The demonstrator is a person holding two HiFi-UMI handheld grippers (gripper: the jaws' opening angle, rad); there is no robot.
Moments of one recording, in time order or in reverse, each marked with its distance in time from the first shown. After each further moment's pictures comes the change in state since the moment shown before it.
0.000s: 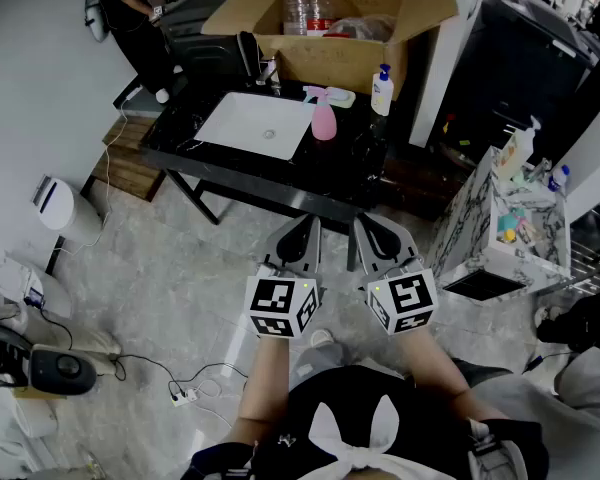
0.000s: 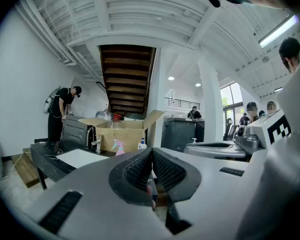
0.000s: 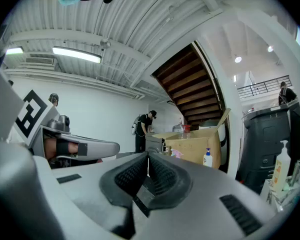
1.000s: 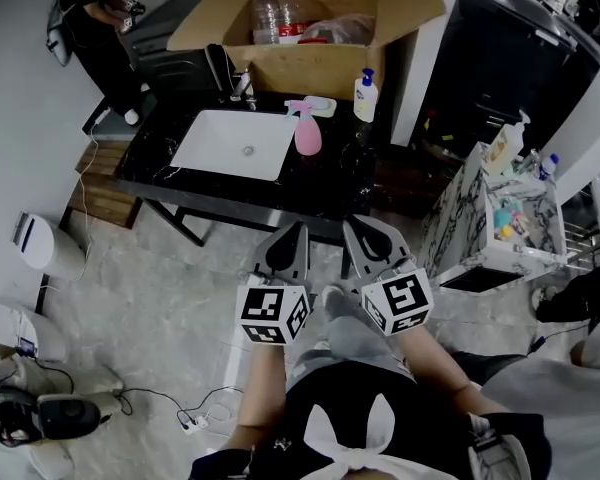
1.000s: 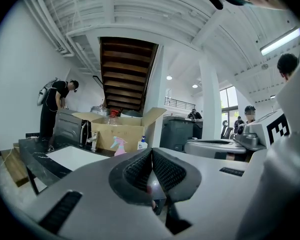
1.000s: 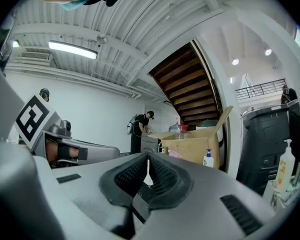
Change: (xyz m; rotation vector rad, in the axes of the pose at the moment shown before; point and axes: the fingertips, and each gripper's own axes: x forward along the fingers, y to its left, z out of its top) left arm 0.048 0.056 -0.009 -0.034 0.026 -0.076; right arm 0.065 -0.011 -0.007 0.000 0.001 -0.049
